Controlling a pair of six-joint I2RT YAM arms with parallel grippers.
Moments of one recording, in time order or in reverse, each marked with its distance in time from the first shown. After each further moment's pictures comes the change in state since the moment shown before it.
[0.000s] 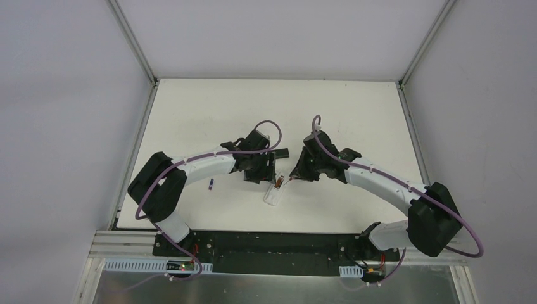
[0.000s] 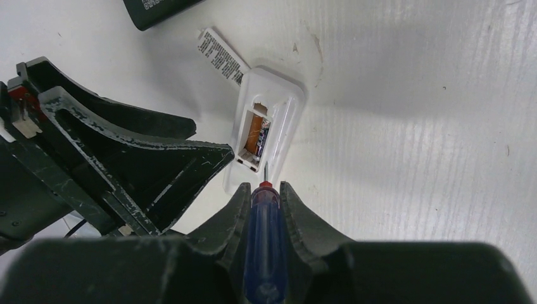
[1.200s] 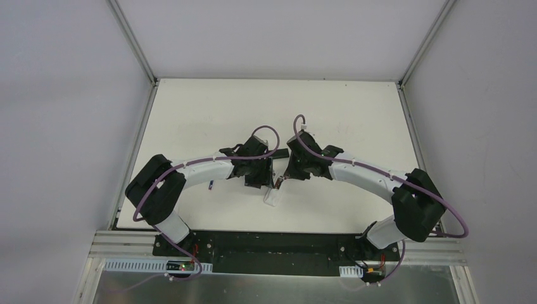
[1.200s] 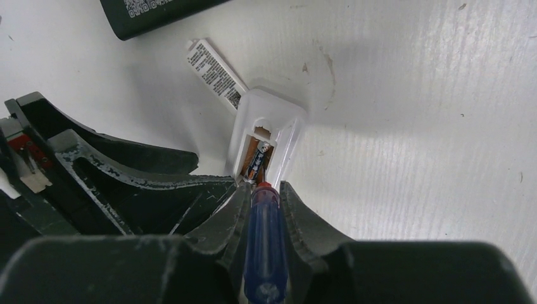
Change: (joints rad) left arm -0.021 -0.028 -0.090 0.078 0.001 -0.046; right arm 0.097 0.149 0.107 -0.026 0.137 -0.018
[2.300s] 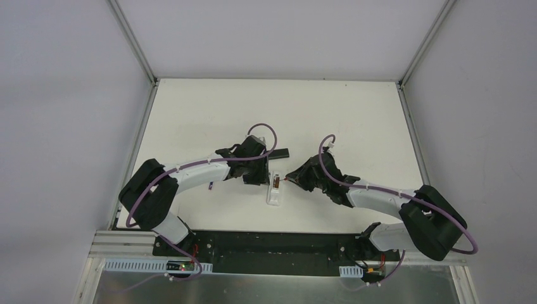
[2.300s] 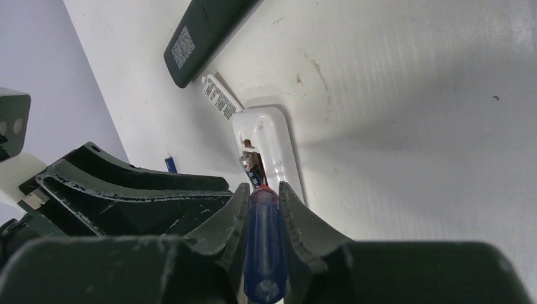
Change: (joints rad) left arm -0.005 -0.061 -0.013 -0.004 -0.062 -0.003; right arm -0.060 -0.188 -0.505 0.657 -0.049 0.364
